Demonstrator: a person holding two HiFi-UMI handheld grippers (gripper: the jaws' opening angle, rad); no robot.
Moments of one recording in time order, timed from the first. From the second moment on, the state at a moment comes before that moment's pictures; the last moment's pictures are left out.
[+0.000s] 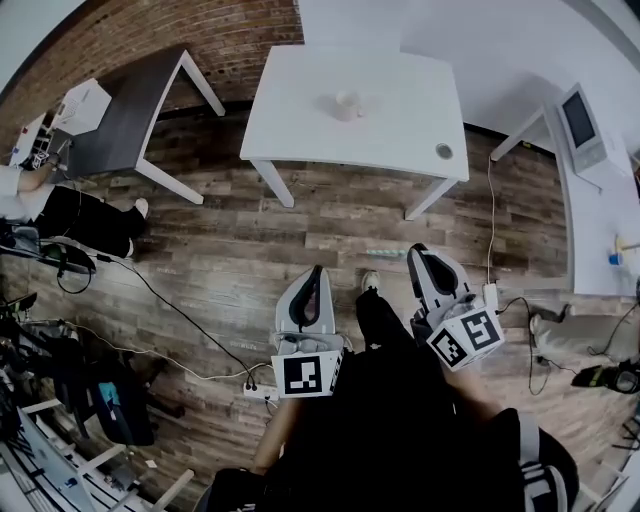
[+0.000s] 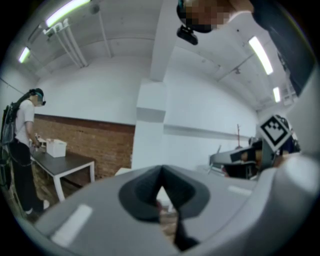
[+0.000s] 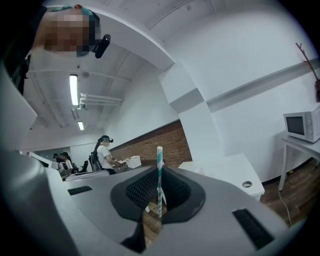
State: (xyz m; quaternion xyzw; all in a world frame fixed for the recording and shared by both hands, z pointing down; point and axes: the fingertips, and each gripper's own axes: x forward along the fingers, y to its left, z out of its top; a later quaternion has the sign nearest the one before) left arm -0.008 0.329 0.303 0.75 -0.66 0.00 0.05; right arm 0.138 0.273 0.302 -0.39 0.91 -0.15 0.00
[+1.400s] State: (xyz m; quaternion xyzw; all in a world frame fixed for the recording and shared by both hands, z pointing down) left arm -0.026 0.066 0.308 0.74 -0.67 0.02 0.06; right arm 0.122 0.000 0.310 -0.37 0.91 -0.17 0.01
